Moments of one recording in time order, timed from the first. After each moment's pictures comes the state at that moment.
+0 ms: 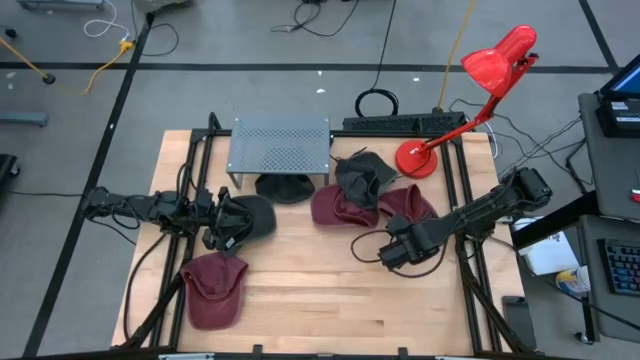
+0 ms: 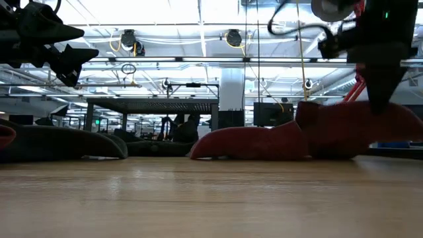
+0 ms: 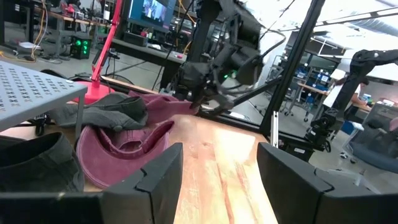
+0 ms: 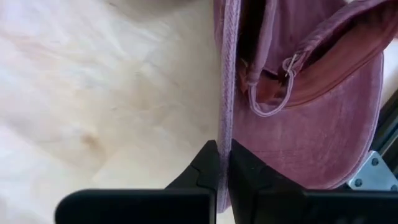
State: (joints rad) left arm -0.18 0.01 0.02 0.06 -0.10 -0.29; right arm 0.40 1.54 1.06 -1.29 0.29 1.19
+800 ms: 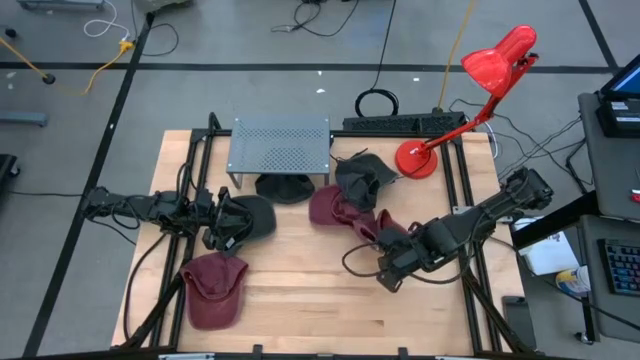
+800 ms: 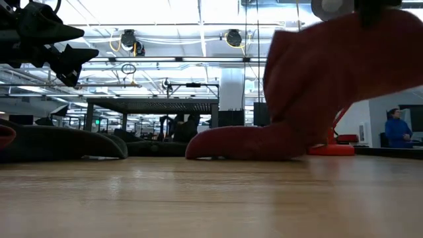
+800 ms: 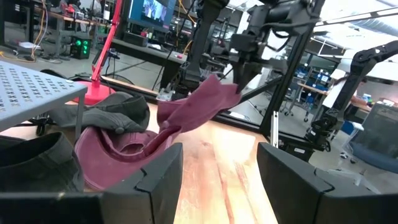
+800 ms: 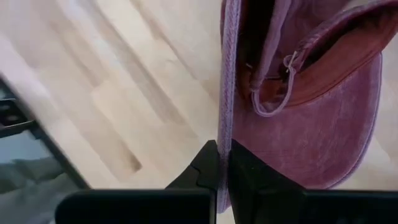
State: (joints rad) left arm -0.18 0.01 0.02 0.06 -0.10 -0.29; right arm 0.50 1.54 1.45 -1.25 0.13 1.14
